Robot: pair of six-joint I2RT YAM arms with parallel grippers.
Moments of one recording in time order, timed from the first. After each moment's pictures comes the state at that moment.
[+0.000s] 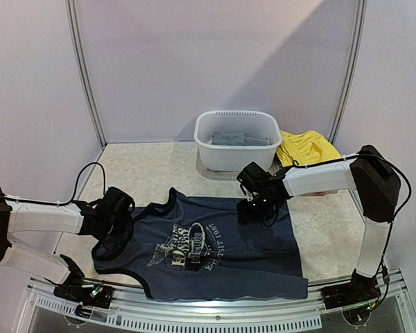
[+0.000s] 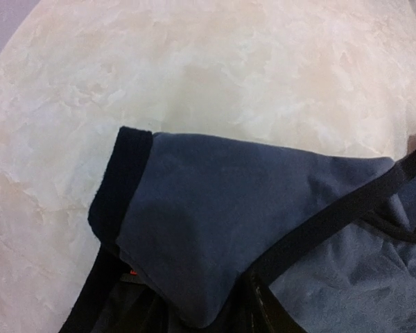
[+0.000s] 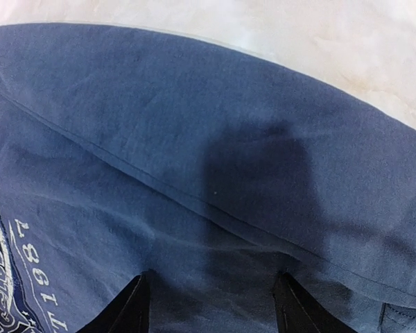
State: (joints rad) left arm -0.61 1.26 0.45 -0.24 -0.51 -0.80; right arm 0.81 1.93 1.22 -0.49 0.07 0.57
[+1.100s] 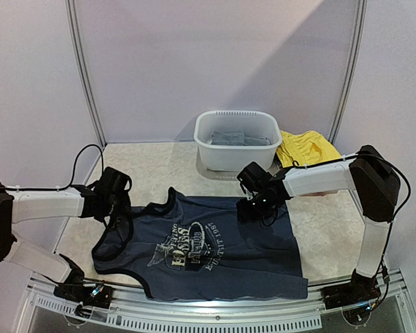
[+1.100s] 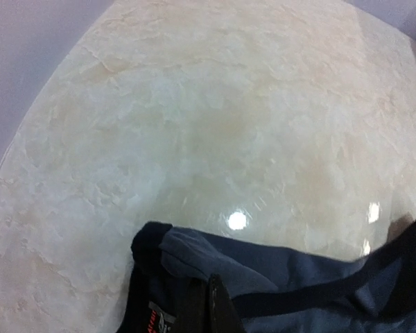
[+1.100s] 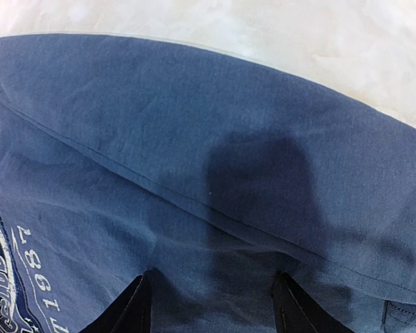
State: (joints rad) left arm -0.49 1.32 0.60 -0.22 -0.53 -0.65; right arm 0.81 1.93 1.21 -0.44 0.07 0.57
